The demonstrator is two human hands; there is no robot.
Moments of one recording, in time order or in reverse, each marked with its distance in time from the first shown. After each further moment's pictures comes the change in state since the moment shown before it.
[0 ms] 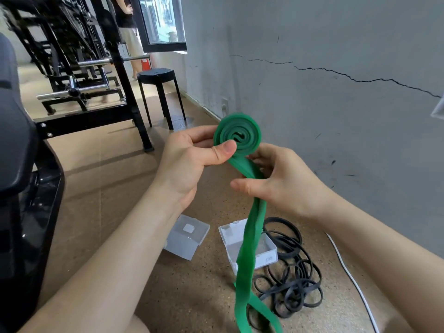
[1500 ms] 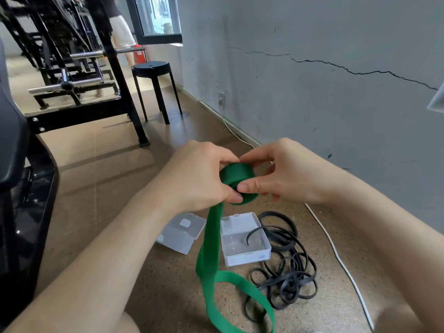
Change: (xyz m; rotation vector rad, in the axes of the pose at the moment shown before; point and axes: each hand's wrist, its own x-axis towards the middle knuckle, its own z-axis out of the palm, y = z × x) left_hand -0.012 0.004 0.007 1.113 -0.279 0.031; right_hand -0.003 -0.012 -0.022 -0.155 -0.218 0.078
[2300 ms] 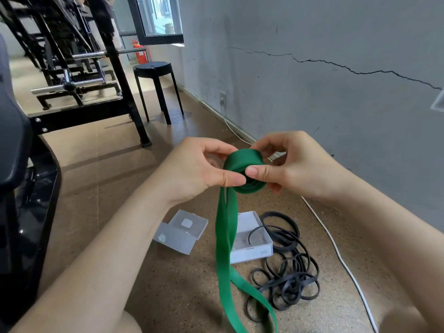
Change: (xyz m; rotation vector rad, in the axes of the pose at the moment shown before) left_hand 0.005 -0.011 -0.002 -0.563 0.002 -0.135; right_hand 0.003 0.012 -0.003 0.186 0.170 -0.058
